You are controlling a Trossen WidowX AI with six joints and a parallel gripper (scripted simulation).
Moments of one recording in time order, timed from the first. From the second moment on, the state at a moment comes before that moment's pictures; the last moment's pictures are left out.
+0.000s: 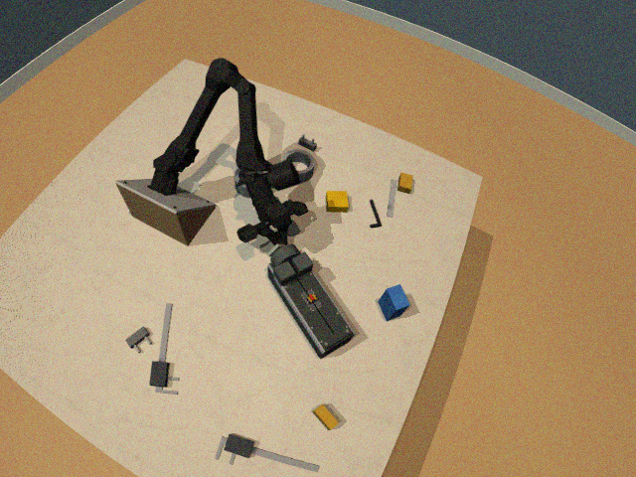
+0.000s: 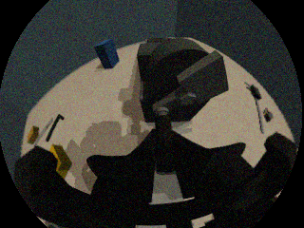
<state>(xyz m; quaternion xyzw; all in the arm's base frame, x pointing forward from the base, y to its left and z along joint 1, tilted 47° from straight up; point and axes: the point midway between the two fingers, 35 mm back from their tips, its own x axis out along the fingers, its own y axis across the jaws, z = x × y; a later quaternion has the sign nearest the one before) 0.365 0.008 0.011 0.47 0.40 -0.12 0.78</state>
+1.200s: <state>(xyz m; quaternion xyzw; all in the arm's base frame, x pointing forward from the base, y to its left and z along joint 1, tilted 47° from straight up) 0.361 0.008 0.002 0.47 0.40 -0.12 0.78</state>
